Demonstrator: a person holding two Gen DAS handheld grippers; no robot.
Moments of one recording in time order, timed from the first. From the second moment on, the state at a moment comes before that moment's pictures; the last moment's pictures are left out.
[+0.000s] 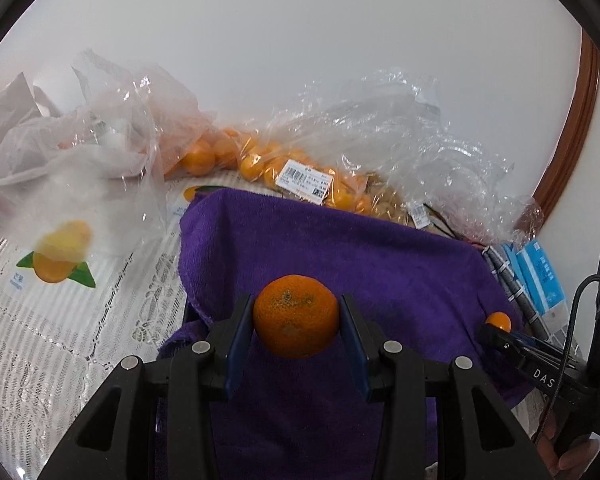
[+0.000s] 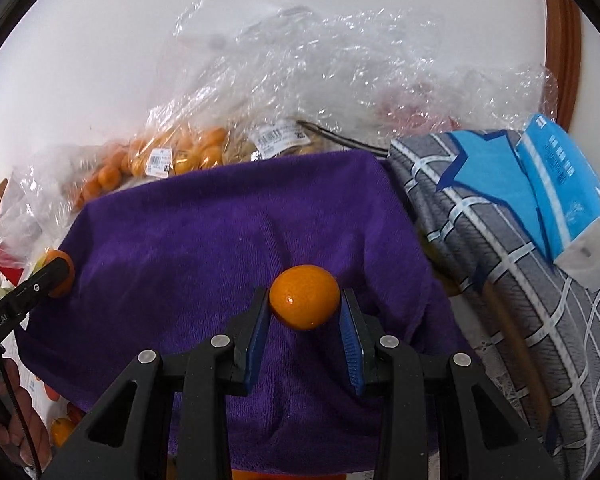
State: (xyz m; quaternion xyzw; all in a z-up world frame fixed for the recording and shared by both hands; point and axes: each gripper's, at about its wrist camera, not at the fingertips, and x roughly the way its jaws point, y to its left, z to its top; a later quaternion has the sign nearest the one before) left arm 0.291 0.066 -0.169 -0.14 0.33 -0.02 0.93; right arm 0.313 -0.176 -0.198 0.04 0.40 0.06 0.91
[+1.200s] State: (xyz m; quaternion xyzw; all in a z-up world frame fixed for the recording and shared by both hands) left arm 0.283 0.058 -0.164 -0.12 0.31 -0.03 0.94; right arm 0.292 -0.174 -0.175 0.03 0.36 0.07 0.93
